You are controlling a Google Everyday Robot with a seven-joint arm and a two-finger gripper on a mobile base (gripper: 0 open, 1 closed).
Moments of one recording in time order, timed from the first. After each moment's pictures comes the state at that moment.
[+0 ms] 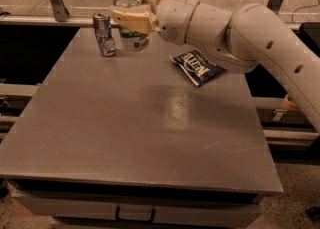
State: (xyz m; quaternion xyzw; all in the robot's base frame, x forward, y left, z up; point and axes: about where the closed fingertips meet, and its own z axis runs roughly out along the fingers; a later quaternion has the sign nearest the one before) arm 0.605 0.059 1.053 -0.43 0.49 0.29 0.70
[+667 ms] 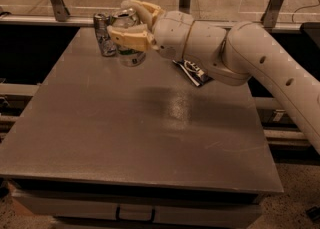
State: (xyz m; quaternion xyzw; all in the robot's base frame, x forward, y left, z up) arm 0.591 0.066 1.019 -0.46 0.47 0.31 0.69
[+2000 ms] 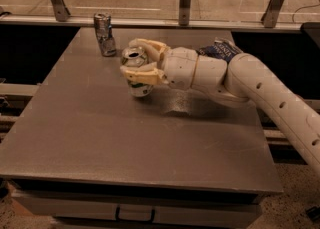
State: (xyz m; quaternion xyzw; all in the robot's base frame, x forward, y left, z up) arm 0.576 0.054 0.933 -0.49 0.45 0.34 0.66
